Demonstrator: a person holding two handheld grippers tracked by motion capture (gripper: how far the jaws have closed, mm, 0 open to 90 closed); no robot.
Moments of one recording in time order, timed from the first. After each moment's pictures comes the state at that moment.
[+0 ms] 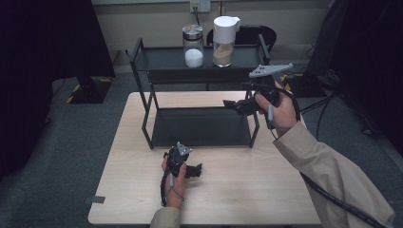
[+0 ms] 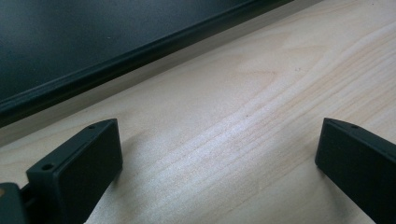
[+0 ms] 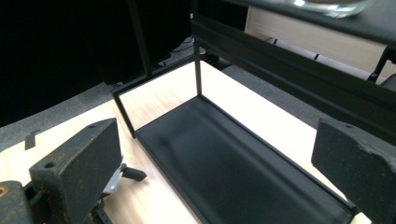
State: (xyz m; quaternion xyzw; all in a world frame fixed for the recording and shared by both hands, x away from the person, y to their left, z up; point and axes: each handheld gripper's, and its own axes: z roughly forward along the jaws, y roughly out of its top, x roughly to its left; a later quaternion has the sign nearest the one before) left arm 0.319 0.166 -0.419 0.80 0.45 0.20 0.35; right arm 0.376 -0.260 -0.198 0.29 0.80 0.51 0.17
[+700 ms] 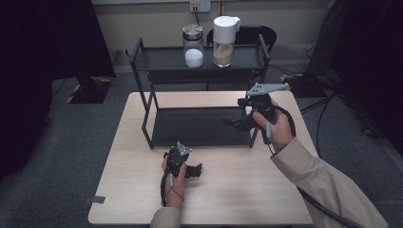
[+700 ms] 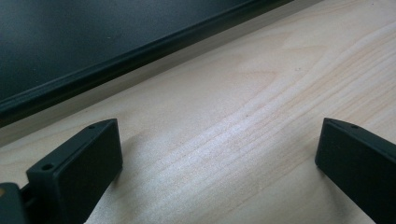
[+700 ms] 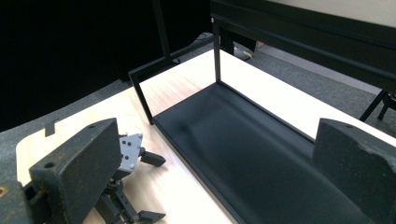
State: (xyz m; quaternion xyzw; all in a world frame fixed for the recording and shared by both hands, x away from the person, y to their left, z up) left arm 0.319 0.166 -0.419 0.80 0.45 0.20 0.35; right arm 0.366 -0.263 -0.238 0.29 0.80 0.52 0.13
